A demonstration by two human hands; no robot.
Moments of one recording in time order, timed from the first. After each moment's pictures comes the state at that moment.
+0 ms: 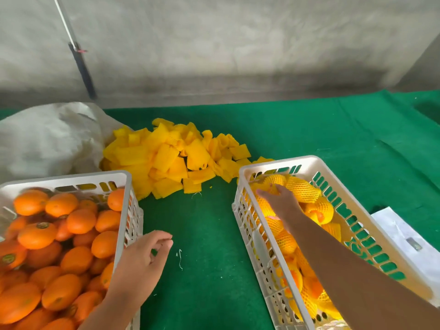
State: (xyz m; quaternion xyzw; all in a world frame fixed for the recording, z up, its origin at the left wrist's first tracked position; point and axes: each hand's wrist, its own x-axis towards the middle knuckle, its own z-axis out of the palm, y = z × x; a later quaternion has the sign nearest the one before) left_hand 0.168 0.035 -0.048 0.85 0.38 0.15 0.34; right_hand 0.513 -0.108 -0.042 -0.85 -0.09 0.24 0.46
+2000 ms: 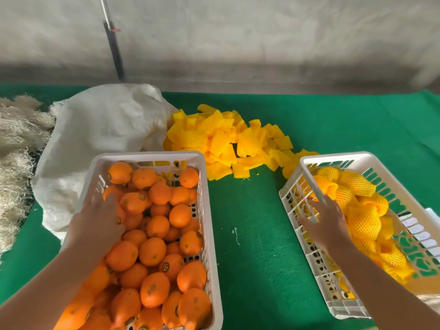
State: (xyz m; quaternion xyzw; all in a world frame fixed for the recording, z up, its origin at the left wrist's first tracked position) left_hand -0.033 0.242 -0.041 0.85 0.52 -0.06 0.03; right_hand 0.374 -0.115 -0.052 -0.95 -0.26 0.07 0.17
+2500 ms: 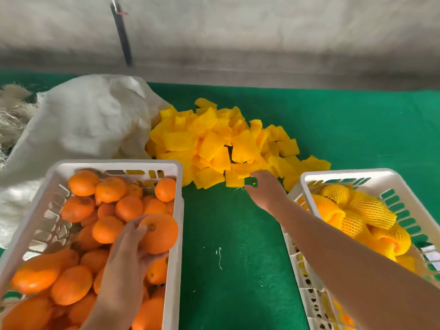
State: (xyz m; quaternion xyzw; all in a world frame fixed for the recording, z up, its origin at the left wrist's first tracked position) left_hand 0.104 0.104 -0.005 0.39 0.50 0.33 0.70; right_hand 0.458 0.077 -0.079 -0.88 -0.40 0.21 0.15
